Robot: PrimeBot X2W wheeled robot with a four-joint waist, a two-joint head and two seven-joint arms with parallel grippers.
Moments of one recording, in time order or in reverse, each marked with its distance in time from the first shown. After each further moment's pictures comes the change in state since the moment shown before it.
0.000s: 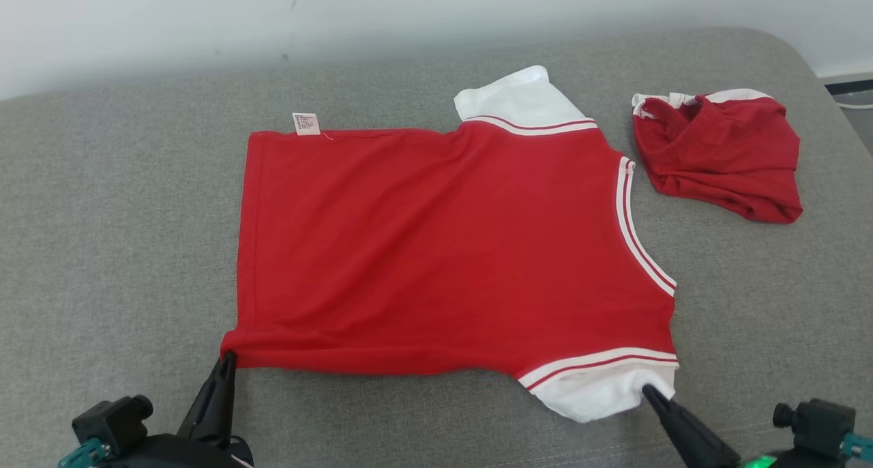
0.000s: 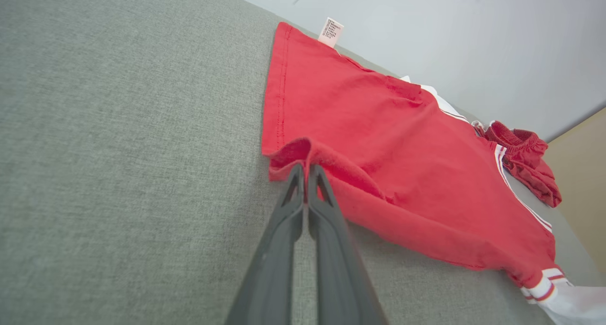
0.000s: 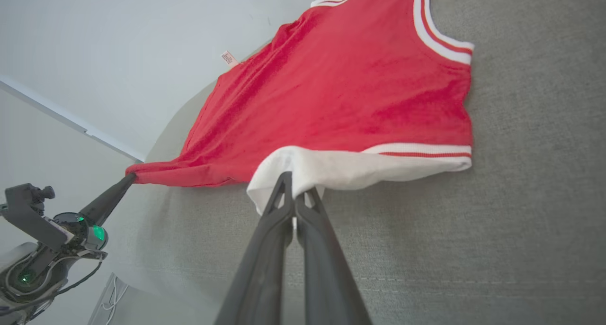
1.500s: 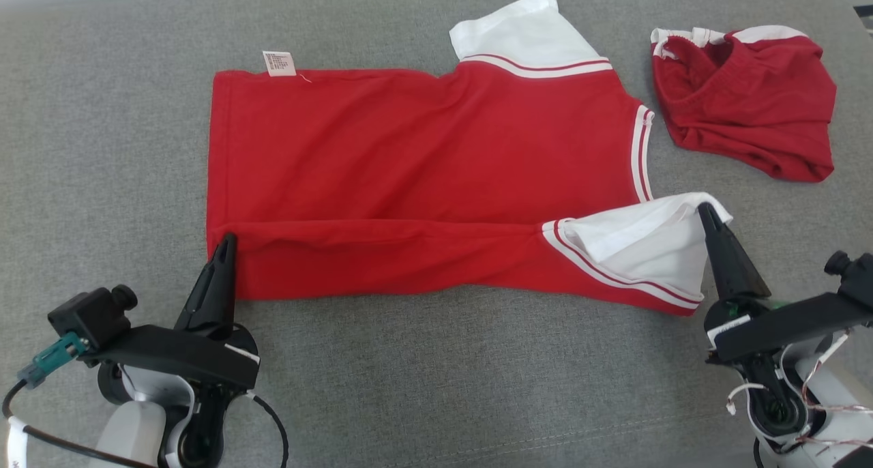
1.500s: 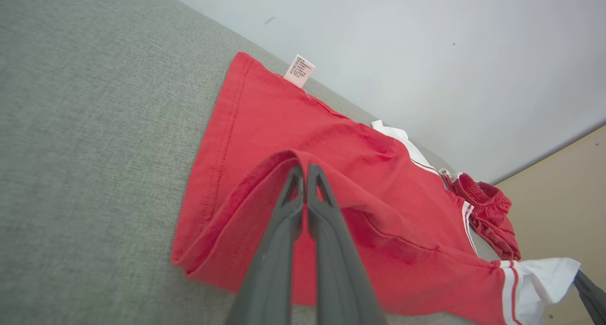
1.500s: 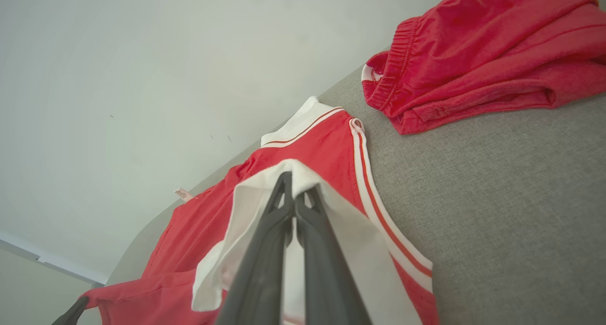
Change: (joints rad) left arm -0.211 -0.033 0.014 -0.071 -0.115 0.022 0.070; right arm -0.316 0.186 -0.247 0.219 0.031 0.000 -0.009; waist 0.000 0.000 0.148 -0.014
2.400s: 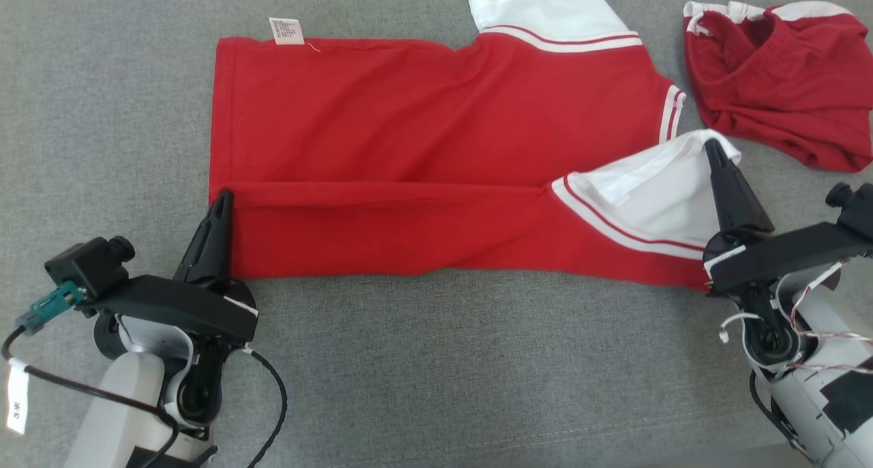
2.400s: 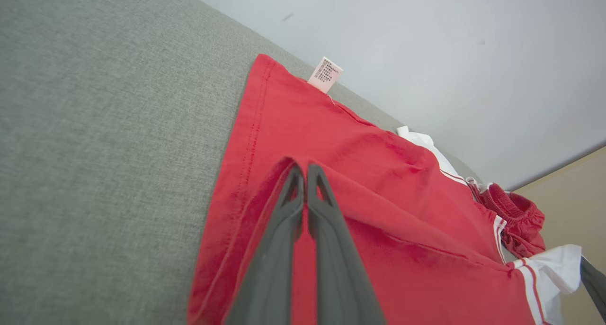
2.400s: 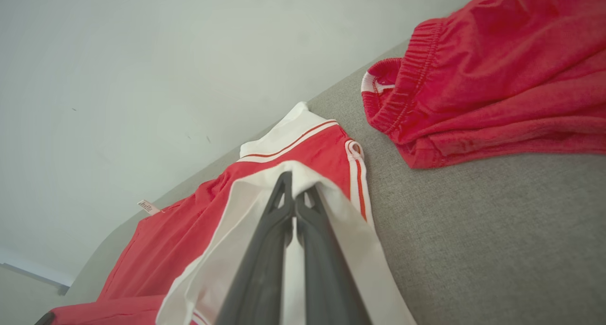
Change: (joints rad) left arm -0.142 -0.002 -0.009 0.112 0.003 -0.003 0.000; right arm -0.222 0.032 0.048 0.206 -0.015 0.000 -0.004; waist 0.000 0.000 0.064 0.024
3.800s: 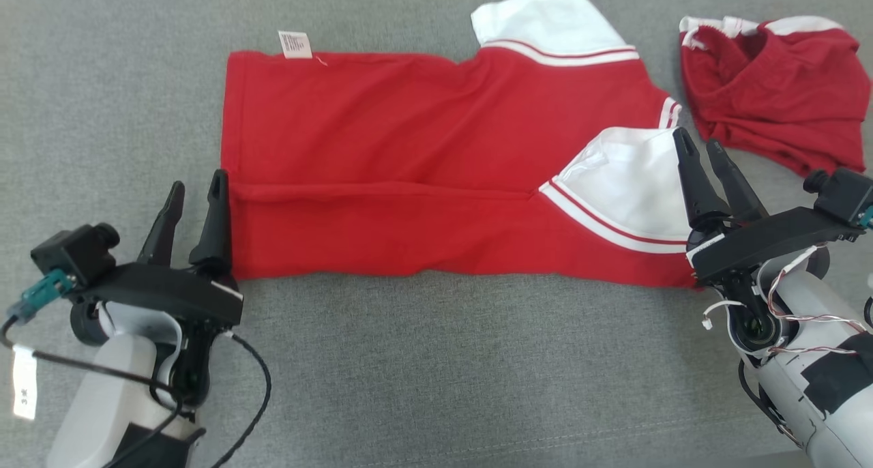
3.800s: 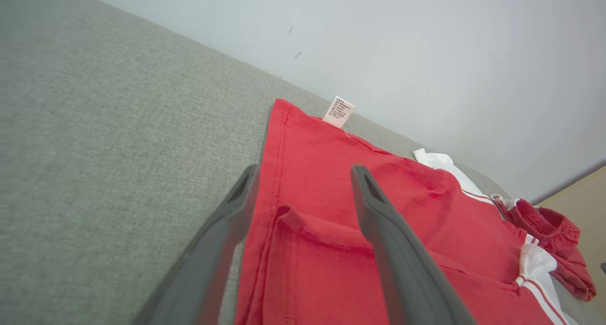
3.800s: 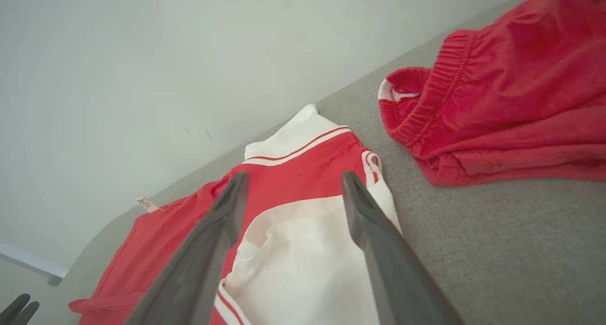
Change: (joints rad) left arm -0.092 0.026 -0.024 0.155 0.044 -0.012 -0.101; right arm -0.089 0.030 0.067 0.119 -0.012 0.000 0.000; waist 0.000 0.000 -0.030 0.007
